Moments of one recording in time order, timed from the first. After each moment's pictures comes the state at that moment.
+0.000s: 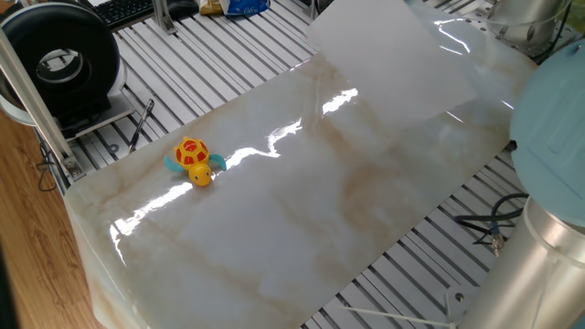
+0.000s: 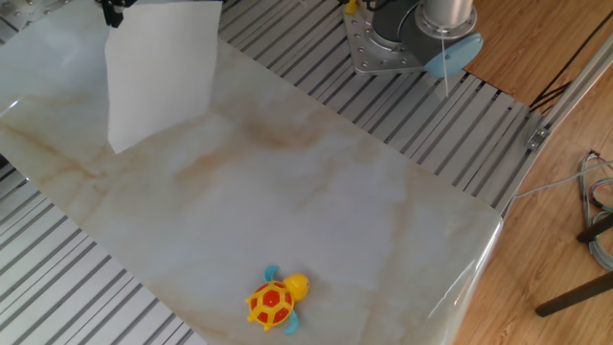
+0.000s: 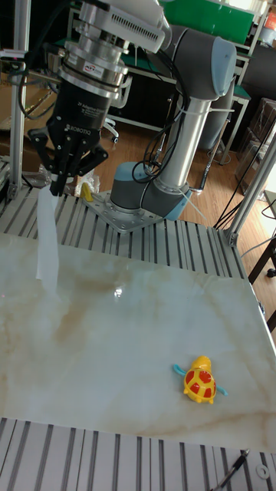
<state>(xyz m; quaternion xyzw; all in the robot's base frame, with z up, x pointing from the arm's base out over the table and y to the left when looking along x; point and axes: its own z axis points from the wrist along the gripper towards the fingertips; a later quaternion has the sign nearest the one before) 0.560 -0.161 0.332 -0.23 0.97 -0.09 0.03</state>
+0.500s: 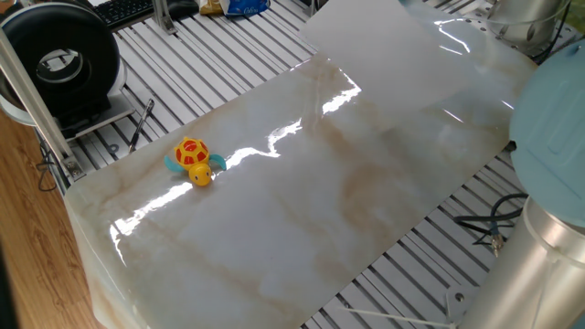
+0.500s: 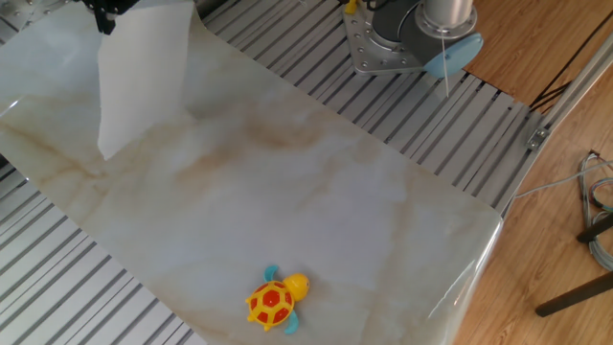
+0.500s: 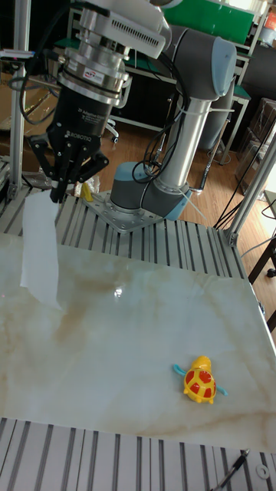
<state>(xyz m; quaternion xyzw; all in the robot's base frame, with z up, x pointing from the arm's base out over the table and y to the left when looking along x) 0.574 -0.148 0.323 -0.21 0.97 -0.07 0.05</state>
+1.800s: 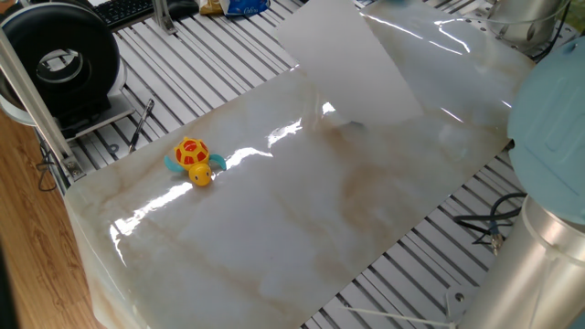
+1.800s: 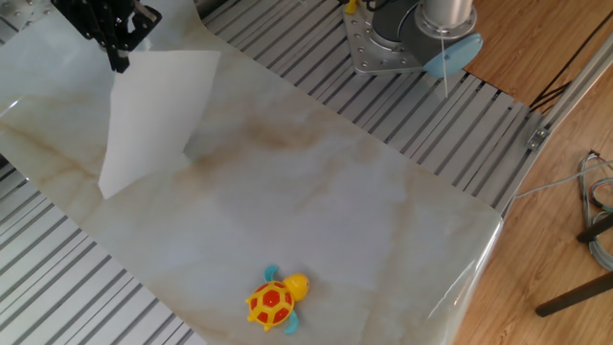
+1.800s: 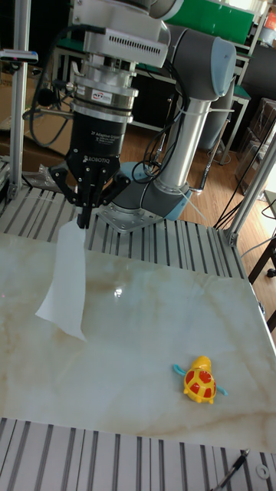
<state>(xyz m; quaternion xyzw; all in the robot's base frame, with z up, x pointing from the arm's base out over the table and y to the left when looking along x) 0.599 -0.102 0.305 -0.18 0.98 0.00 0.09</state>
